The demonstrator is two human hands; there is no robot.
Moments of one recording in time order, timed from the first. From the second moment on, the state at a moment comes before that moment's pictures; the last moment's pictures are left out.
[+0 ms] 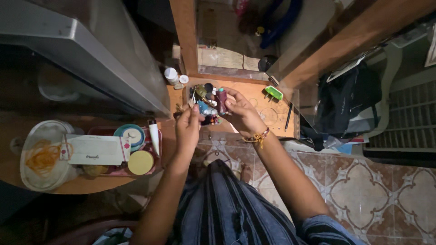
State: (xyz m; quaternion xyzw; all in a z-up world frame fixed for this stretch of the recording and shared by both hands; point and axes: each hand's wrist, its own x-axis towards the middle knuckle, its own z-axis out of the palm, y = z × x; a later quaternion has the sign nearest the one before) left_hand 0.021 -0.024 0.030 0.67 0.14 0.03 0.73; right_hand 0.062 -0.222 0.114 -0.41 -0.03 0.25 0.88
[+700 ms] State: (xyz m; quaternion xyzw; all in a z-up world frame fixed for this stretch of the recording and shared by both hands) left_hand 0.036 -0.053 0.084 0.73 -0.05 0.12 0.67; right_hand 0.052 -0.223 0.093 -0.36 -0.06 0.27 0.89
